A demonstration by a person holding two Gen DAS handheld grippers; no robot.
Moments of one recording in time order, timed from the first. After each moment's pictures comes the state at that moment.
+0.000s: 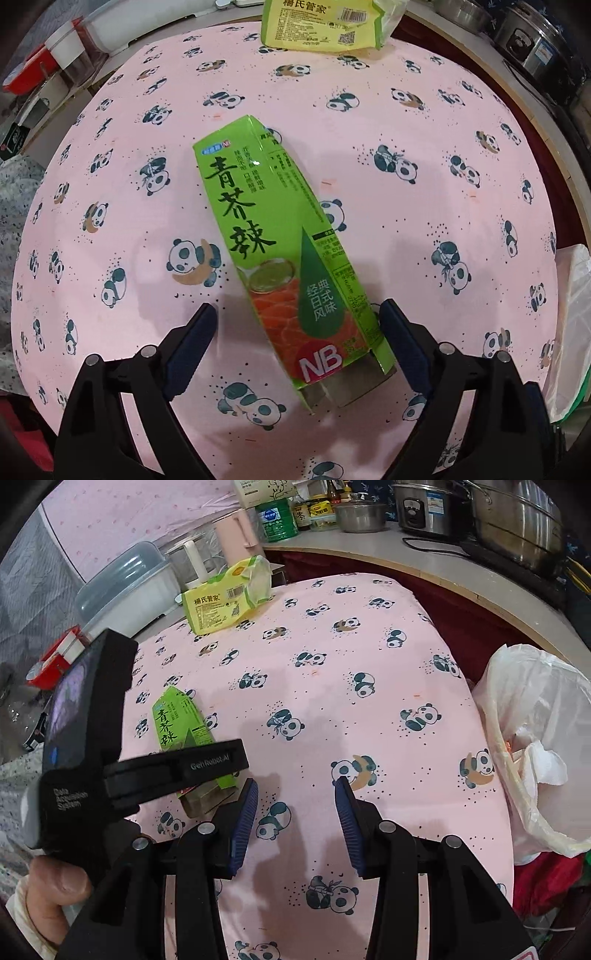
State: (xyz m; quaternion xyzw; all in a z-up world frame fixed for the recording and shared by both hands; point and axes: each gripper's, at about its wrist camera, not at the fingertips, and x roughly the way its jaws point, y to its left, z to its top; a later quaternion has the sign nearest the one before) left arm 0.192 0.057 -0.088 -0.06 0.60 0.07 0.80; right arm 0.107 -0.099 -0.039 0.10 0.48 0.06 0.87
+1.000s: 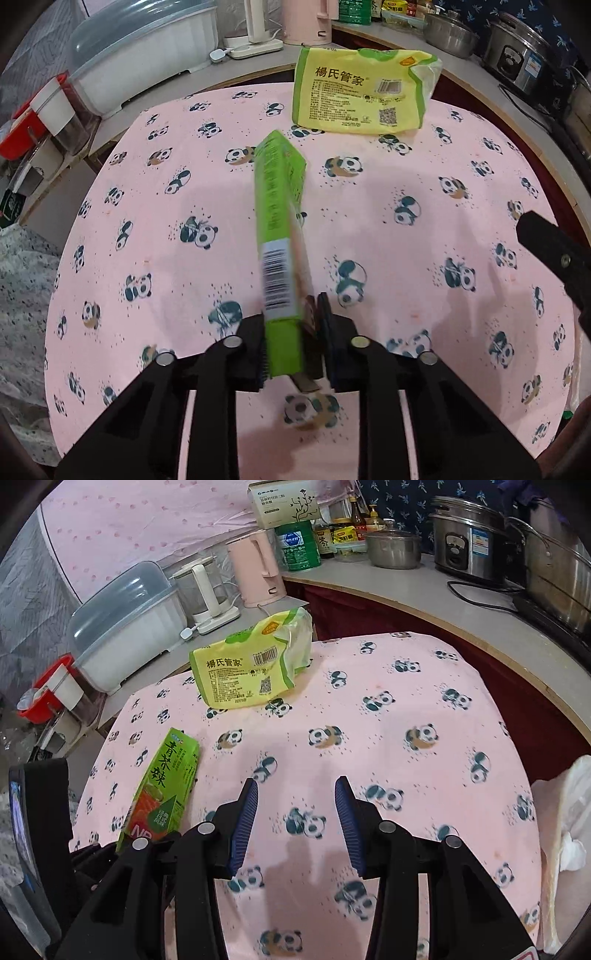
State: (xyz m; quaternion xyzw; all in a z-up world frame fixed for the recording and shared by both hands) left arm 0.256 0.132 -0.061 -0.01 0.54 0.04 0.84; right arm 0.252 -0.036 -0.020 0.09 0.43 0.06 0.89
